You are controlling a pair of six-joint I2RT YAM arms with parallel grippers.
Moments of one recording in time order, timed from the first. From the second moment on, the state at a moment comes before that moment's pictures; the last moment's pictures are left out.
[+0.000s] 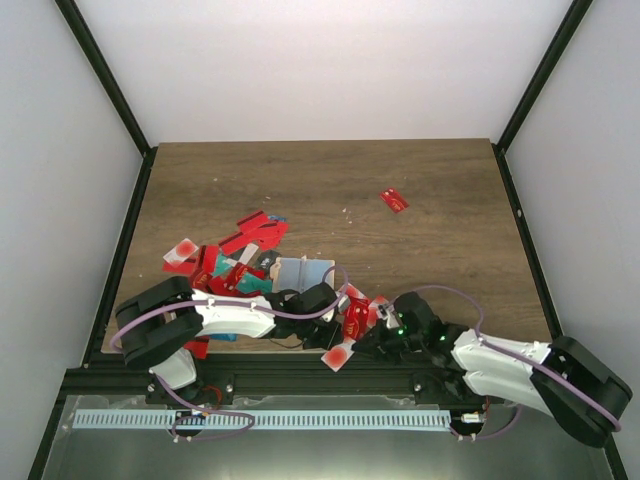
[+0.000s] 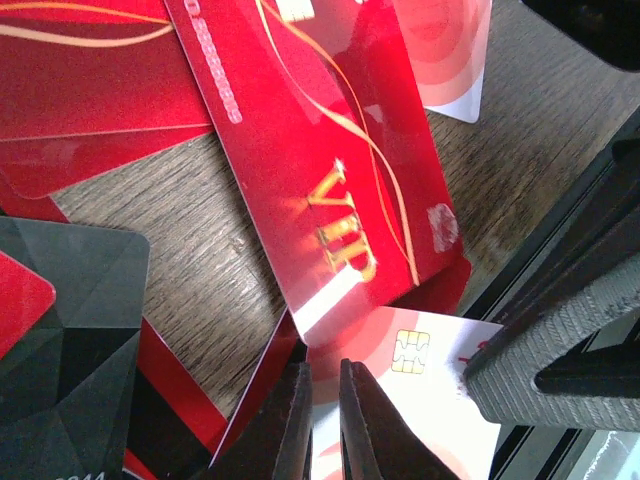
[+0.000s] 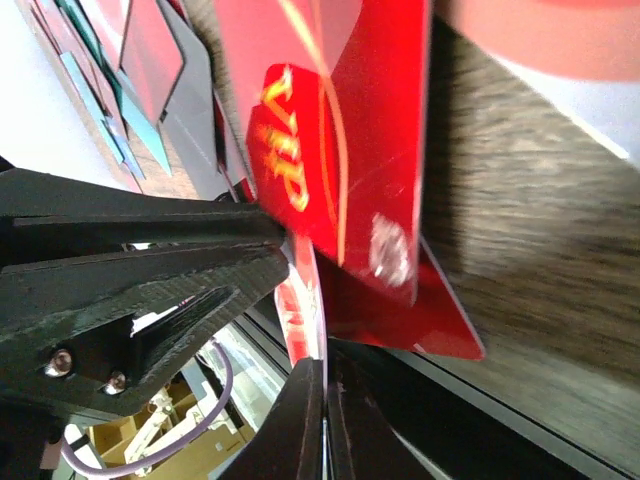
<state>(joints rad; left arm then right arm) -1.14 1.63 0.71 -0.08 0.25 -0.68 0.79 1.00 0.06 0.18 -0.62 1.35</state>
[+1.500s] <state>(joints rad) -0.68 1.04 0.59 0.01 0.58 -0.60 0.55 1.04 0.52 0.19 -0.95 0.79</state>
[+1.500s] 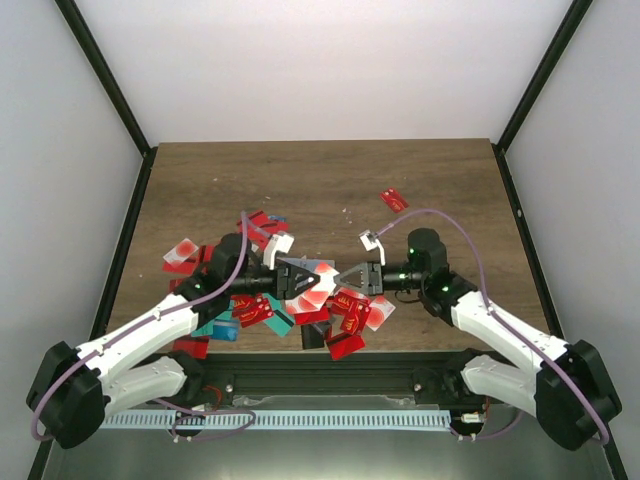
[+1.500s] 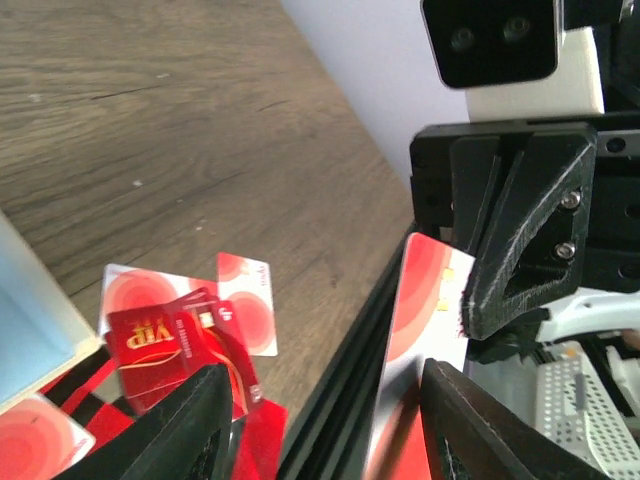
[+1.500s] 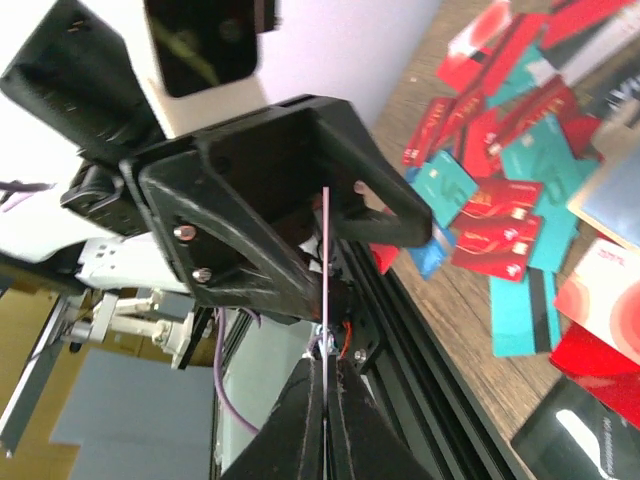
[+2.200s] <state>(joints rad) -0.68 1.02 0.53 0.29 0.66 -0.75 0.54 1.09 0.57 0.33 -1.02 0.79</state>
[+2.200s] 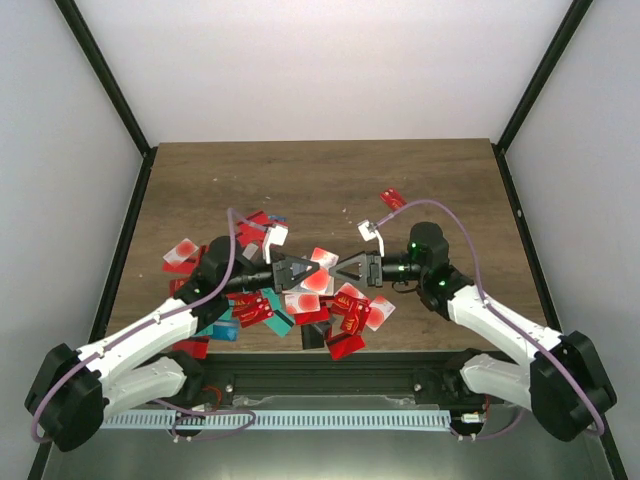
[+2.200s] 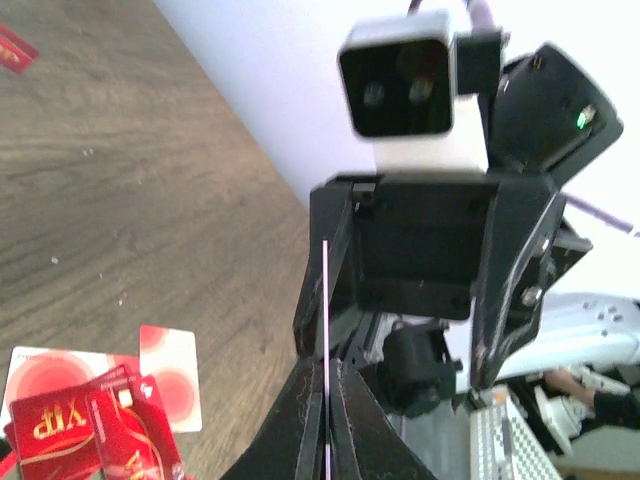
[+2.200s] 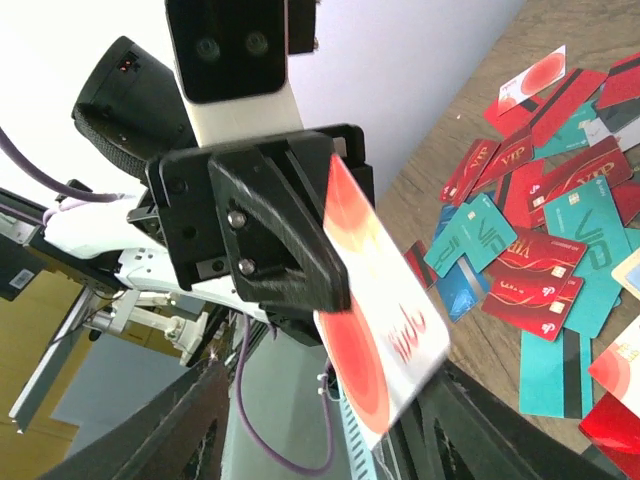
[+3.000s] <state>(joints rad) -0.68 1.05 0.53 0.47 0.51 -0.94 0.57 1.23 0.54 0.70 -1.01 1.03</state>
